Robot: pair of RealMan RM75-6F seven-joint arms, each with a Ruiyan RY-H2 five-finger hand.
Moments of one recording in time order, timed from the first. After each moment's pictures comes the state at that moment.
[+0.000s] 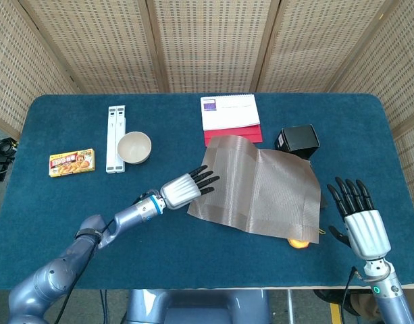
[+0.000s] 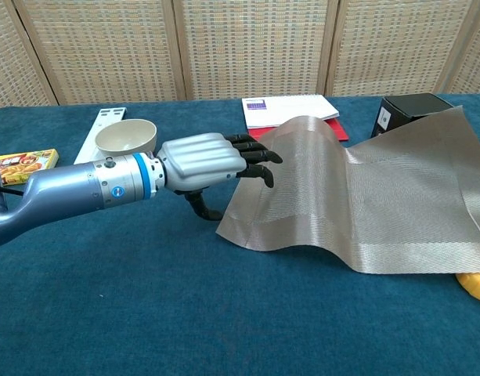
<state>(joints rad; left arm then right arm) -1.05 -2.04 0.14 -0.37 1.78 1.08 -0.35 0.20 -1.34 0.05 -1.30 -1.68 1.62 -0.05</state>
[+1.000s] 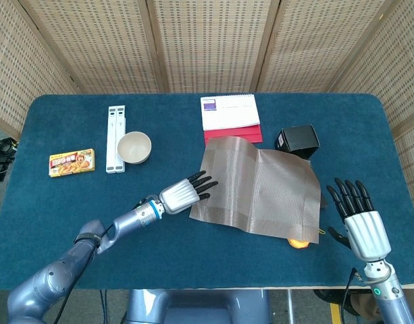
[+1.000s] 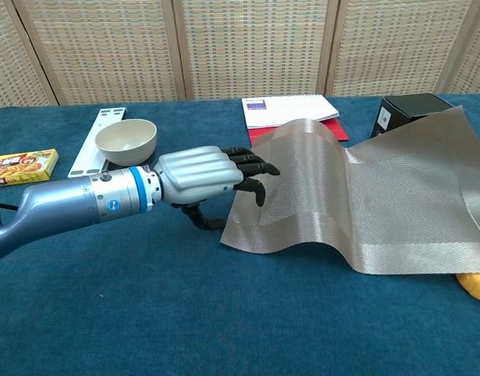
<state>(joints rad) -1.02 -2.04 0.16 -0.39 1.77 1.08 -0.36 0.19 -1.33 0.05 -1.31 -1.69 1.63 -0.05</state>
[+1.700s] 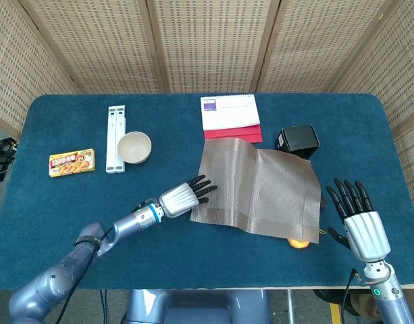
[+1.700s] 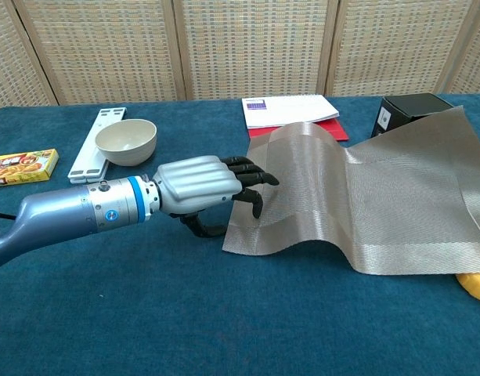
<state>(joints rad) -1.00 -2.07 0.18 -0.36 1.78 1.09 -0.38 0.19 -1.33 0.05 -1.31 -1.70 1.63 -0.04</state>
